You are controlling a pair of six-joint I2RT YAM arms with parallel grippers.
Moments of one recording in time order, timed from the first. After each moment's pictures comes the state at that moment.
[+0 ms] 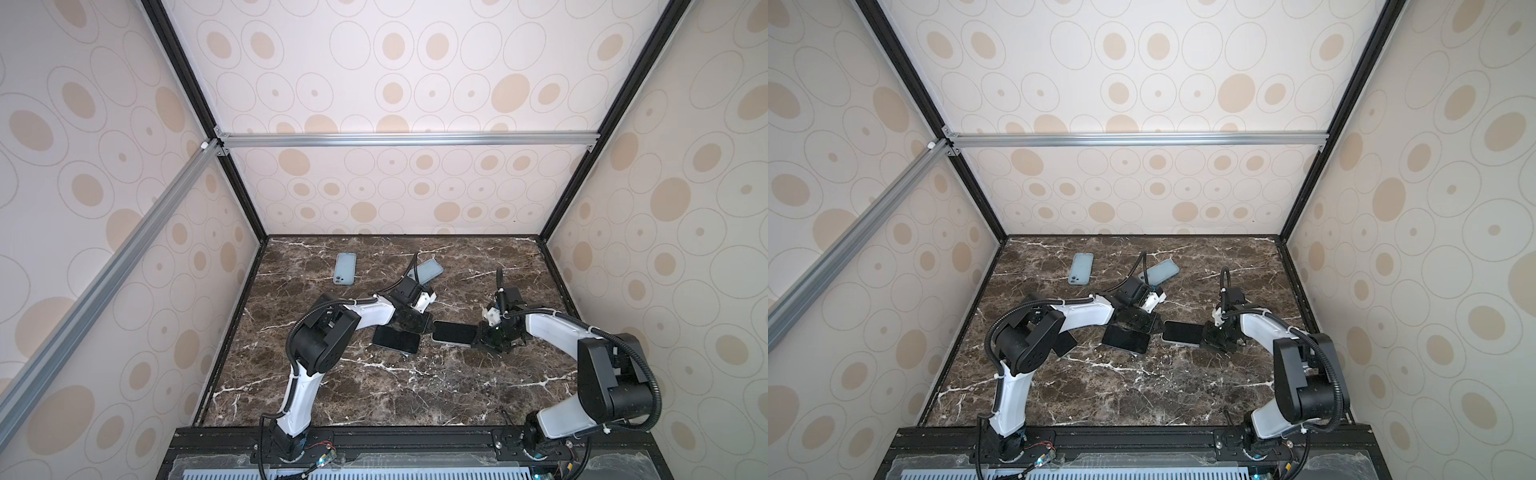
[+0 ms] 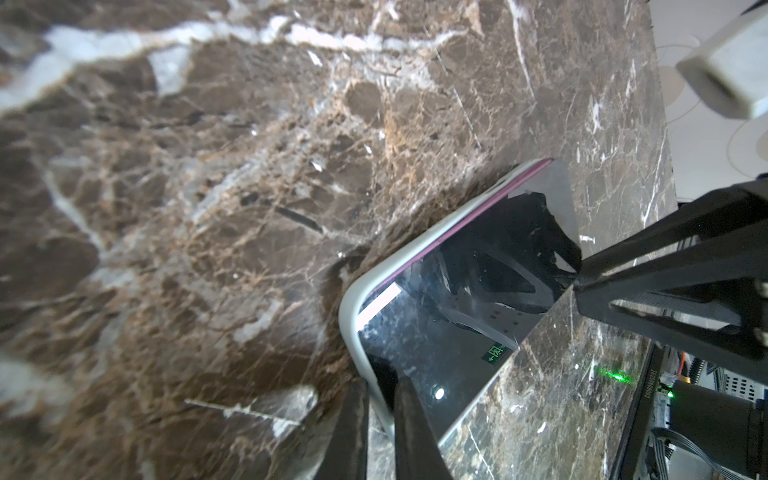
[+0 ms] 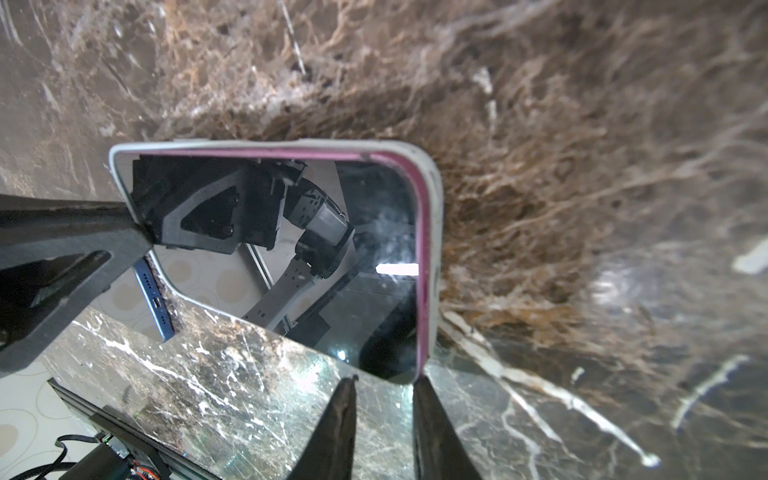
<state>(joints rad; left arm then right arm) -0.72 2.10 1.33 -0.22 0.48 -0.34 0.15 1.52 0.79 -0.66 -0.37 0.41</state>
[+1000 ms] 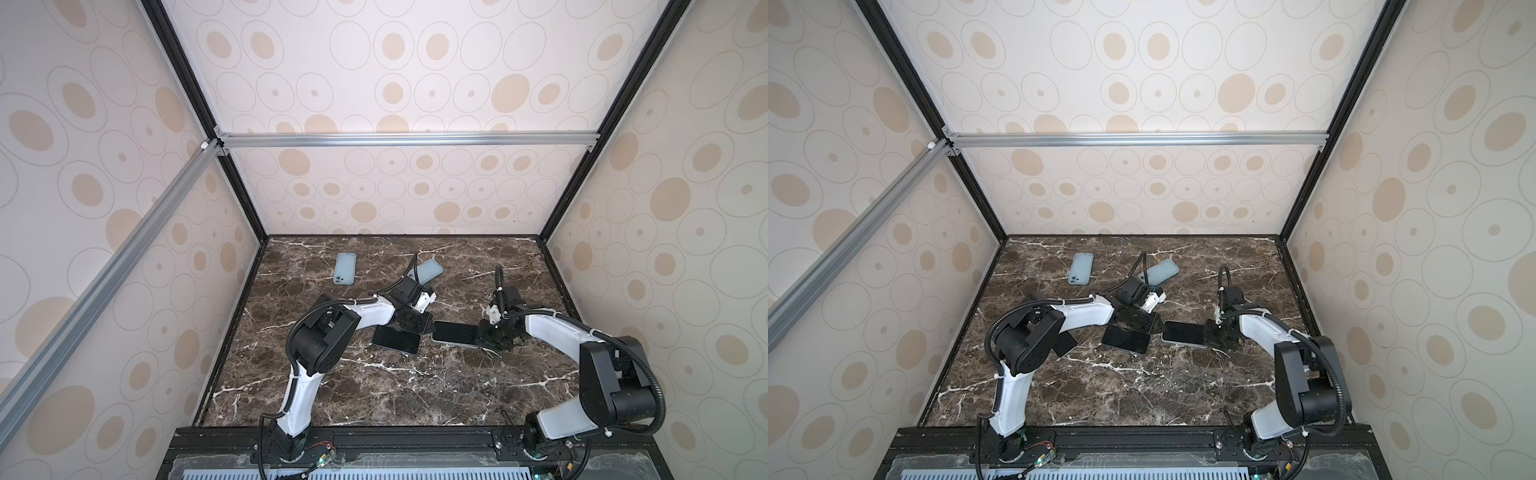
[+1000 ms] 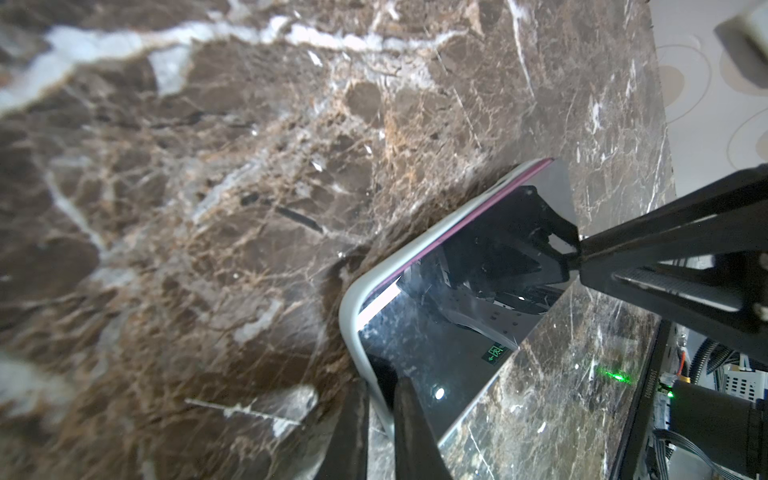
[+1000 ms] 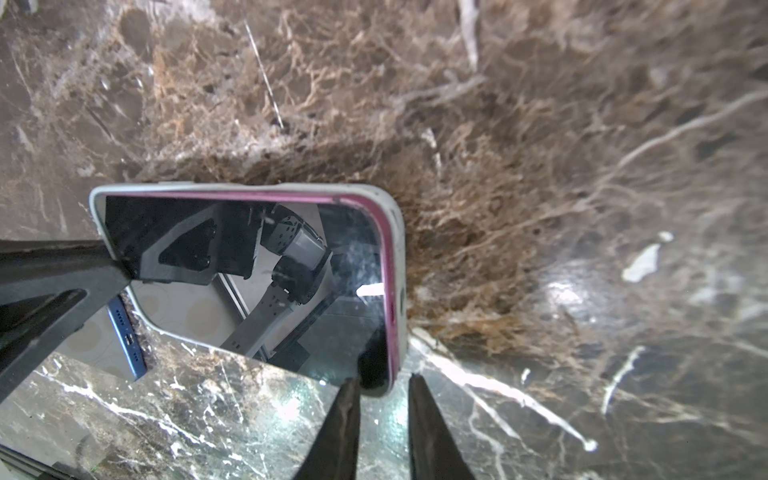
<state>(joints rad) -0.72 2.10 1.33 -0.23 0.48 -0.34 0.16 1.50 0.80 -0.64 -0.26 0.44</state>
